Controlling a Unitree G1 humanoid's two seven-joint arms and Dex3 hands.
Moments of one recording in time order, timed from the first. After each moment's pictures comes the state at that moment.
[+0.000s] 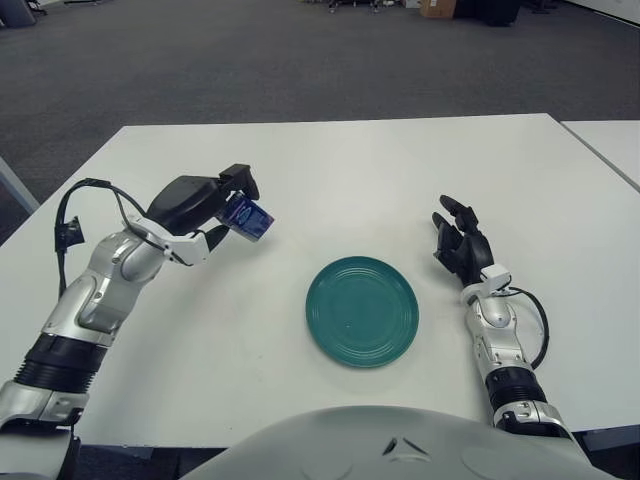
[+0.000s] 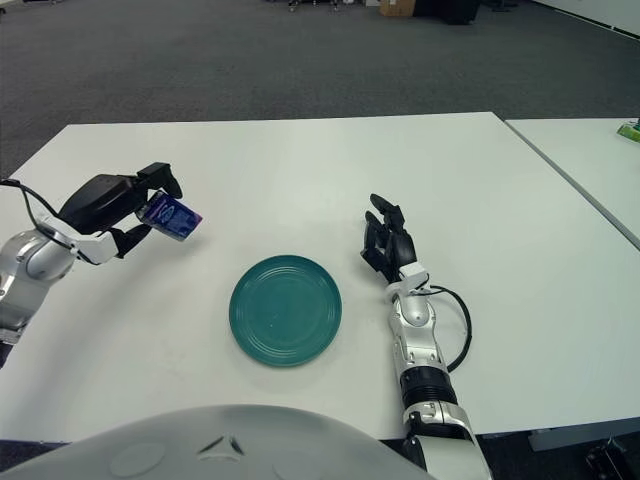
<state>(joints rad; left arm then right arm) -0.08 0.72 -0.08 -0.11 0.48 -0.27 -0.19 -0.06 -0.10 -0.09 0.54 0.03 -0.44 0.06</state>
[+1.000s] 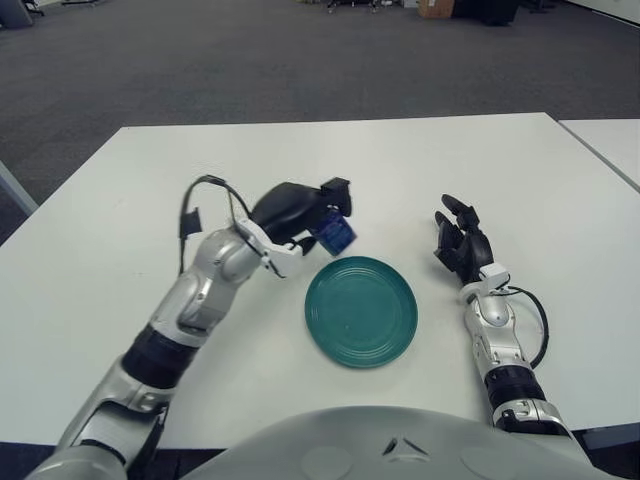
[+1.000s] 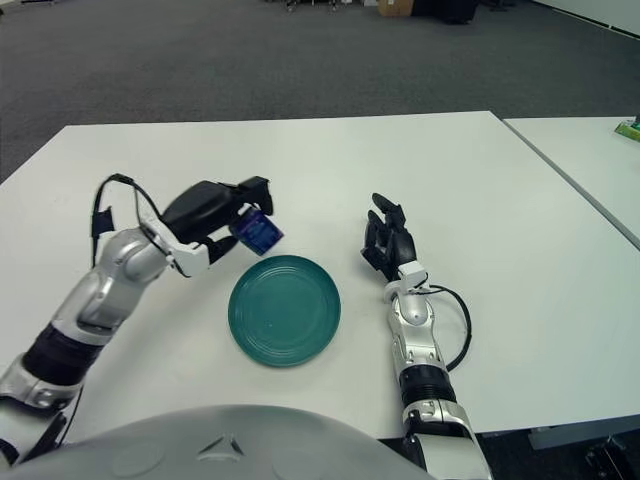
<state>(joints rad) -0.22 0.40 -0.38 -0.28 0.64 -0.13 -0.33 -0.06 -0.09 -0.09 0.54 0.03 -0.45 0.01</state>
